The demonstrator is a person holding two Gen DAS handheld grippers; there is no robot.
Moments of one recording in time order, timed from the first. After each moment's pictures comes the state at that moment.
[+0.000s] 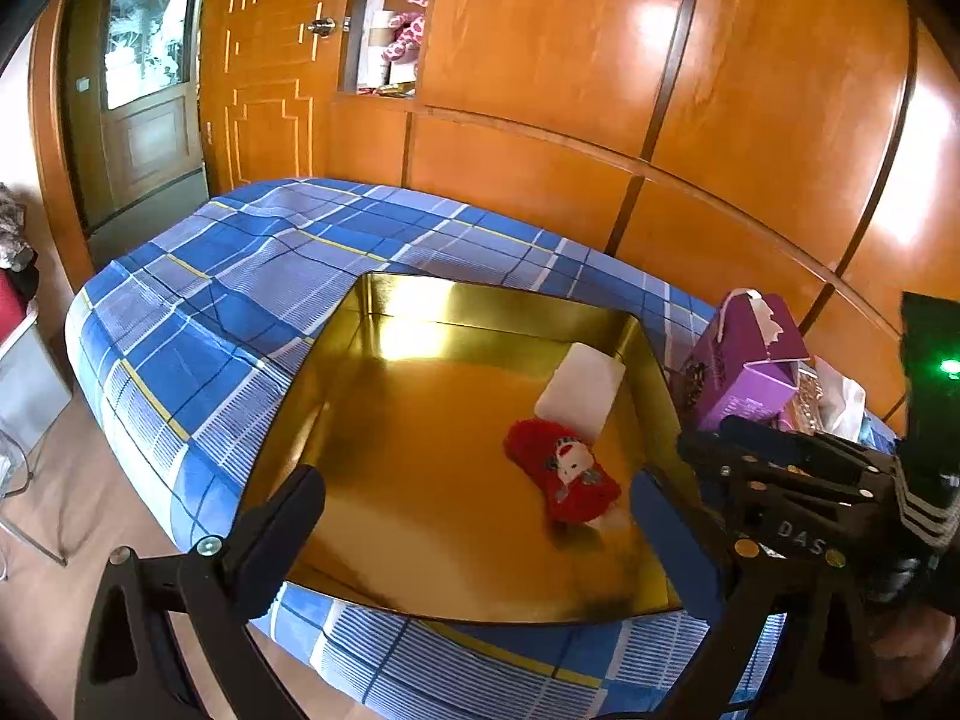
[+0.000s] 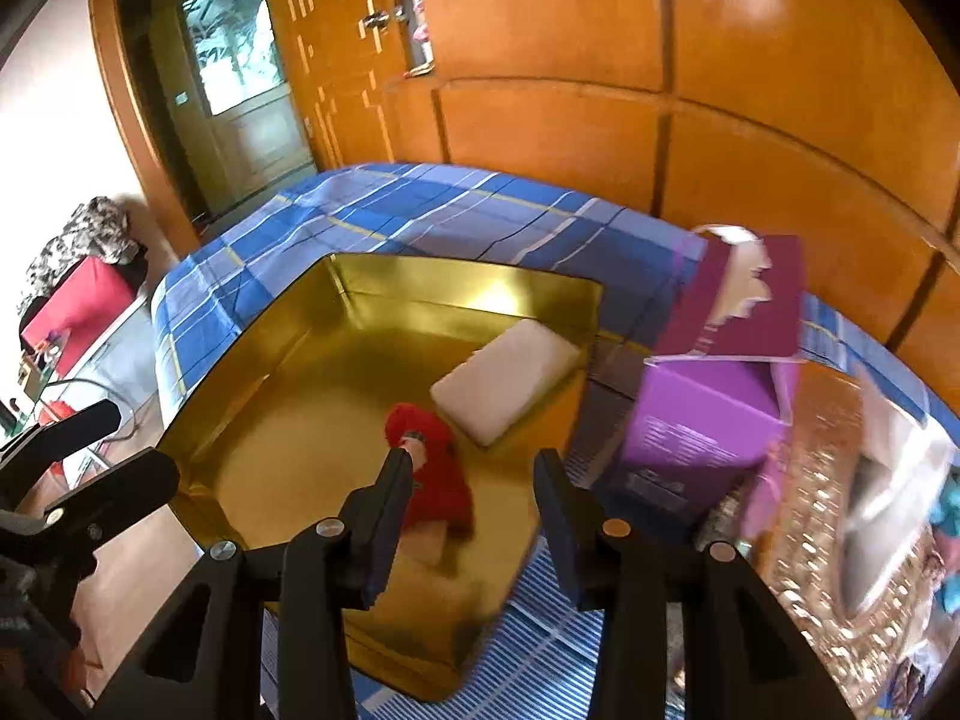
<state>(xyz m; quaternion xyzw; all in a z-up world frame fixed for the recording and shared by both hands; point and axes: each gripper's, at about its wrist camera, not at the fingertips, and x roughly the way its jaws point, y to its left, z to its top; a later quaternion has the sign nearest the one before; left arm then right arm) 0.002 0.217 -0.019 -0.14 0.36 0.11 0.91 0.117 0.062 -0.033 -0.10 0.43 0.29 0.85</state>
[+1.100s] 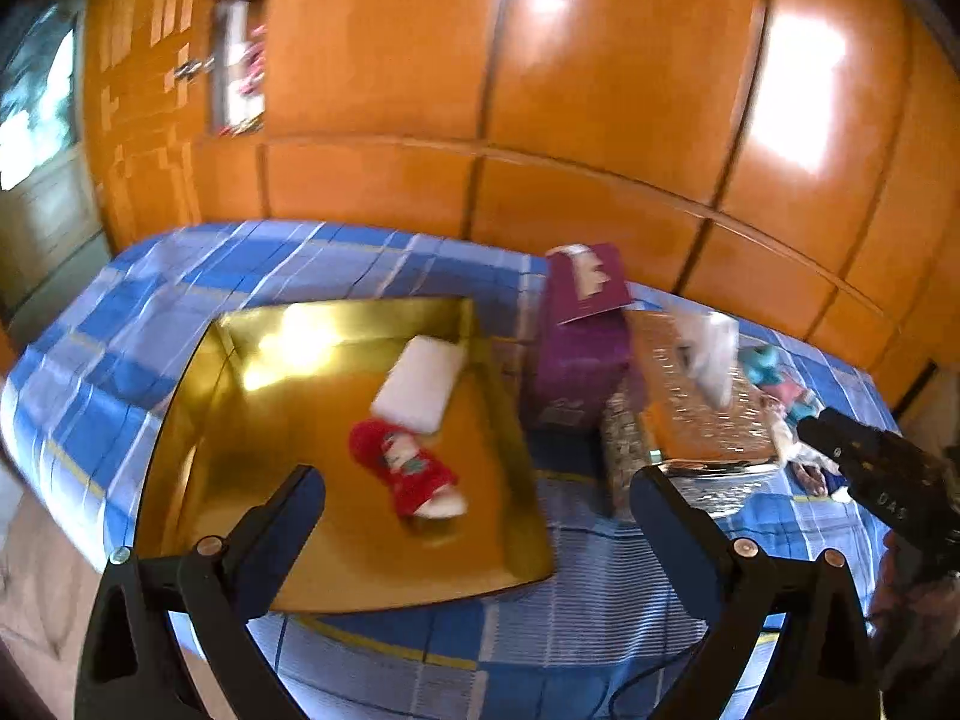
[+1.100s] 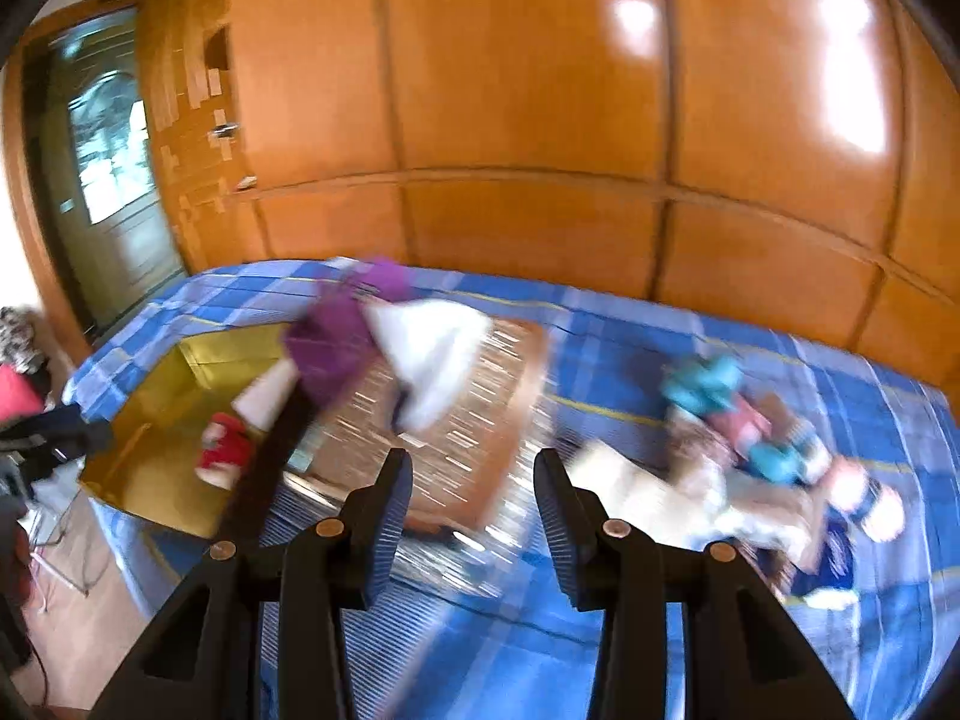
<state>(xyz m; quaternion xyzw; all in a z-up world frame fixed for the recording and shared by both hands) 0.011 0.124 0.010 -0.06 0.36 -0.03 0.93 0.060 -0.144 0.009 -0.04 0.36 0.12 0.93</state>
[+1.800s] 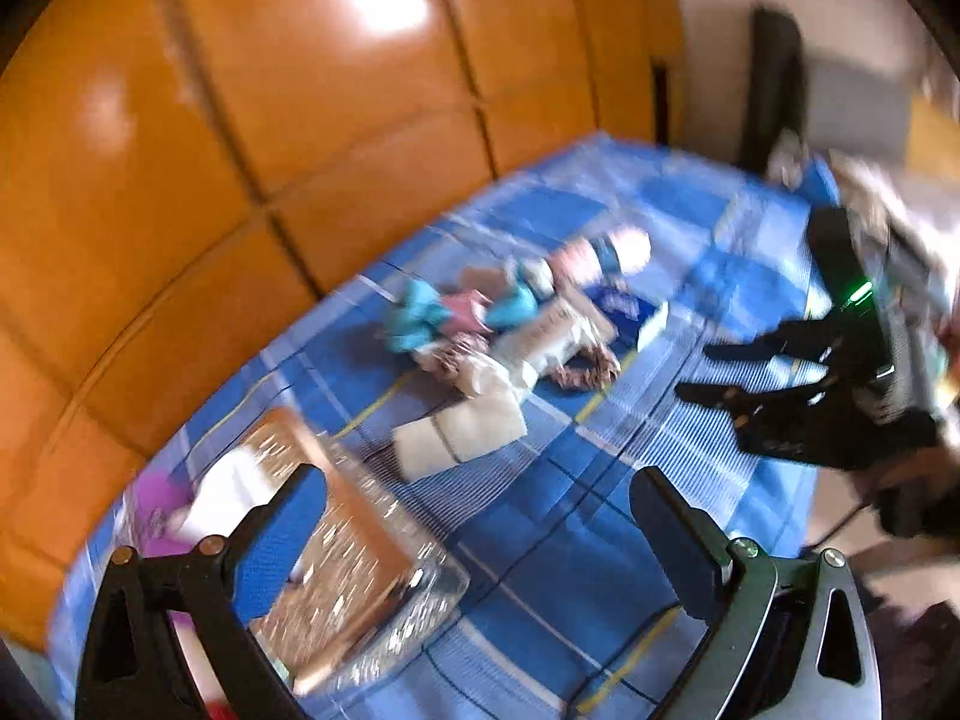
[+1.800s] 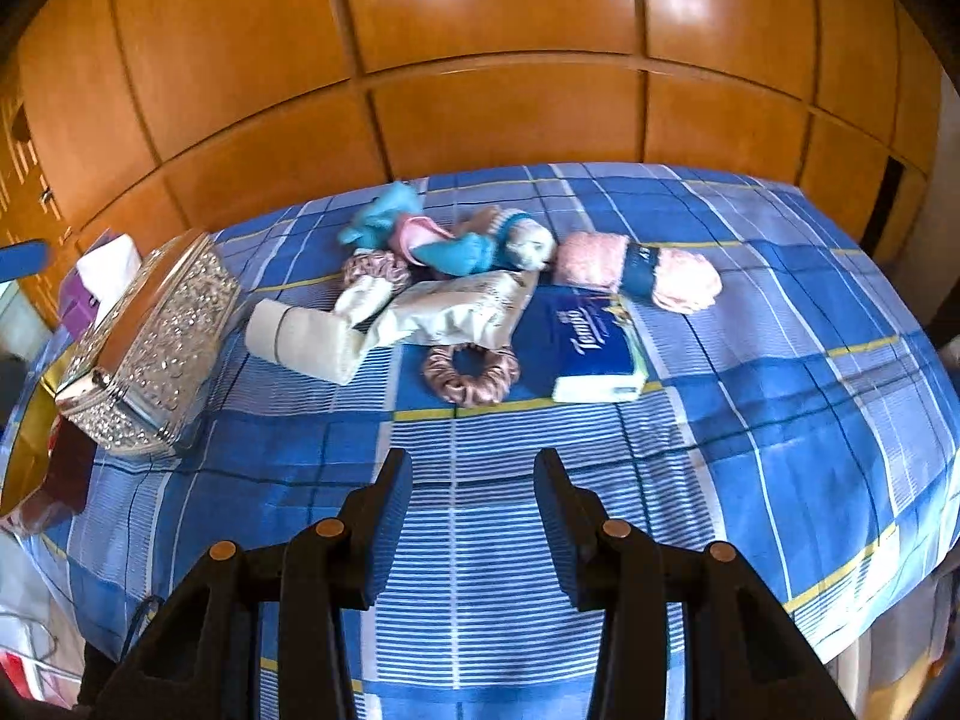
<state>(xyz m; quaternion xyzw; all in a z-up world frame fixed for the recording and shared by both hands) 0.060 -0.157 0.010 0.29 0.35 -0.34 0.82 0.004 -0.323 -0.043 0.06 0.42 -0.05 0.90</state>
